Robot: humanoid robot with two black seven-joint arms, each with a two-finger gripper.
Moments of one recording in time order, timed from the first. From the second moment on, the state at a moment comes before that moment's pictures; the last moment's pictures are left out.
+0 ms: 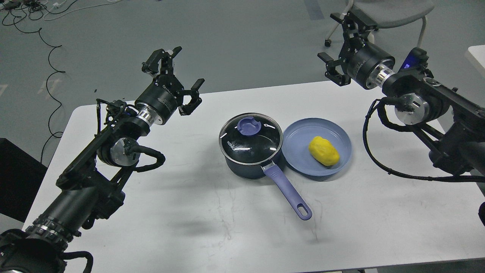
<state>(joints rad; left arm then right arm) -0.70 0.24 -0.91 -0.96 0.28 -0.25 -0.13 0.75 -0.37 0.84 1.07 -0.35 0.06 0.07</state>
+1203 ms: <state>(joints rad) -0.77 0.56 -0.56 -1.50 2.06 0.07 -0.23 0.62 -0.40 0.86 0.92 -0.35 0.06 0.05</state>
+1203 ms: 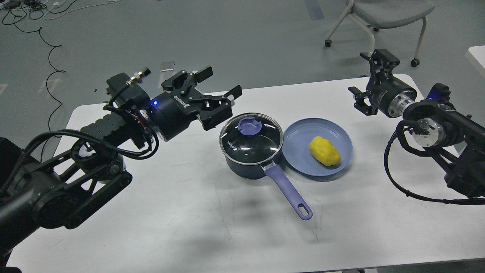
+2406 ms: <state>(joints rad) -0.99 0.25 -0.23 -1.04 2.01 0.05 -0.28 0.60 -0.43 0.84 0.93 -0.35 0.06 0.07</state>
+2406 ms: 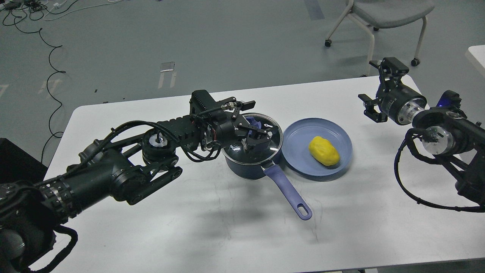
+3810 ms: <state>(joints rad) -0.97 0.26 -0.15 -0.98 1.89 0.09 -0.31 0.57 -0.43 0.83 0.92 -0.35 0.06 0.08</state>
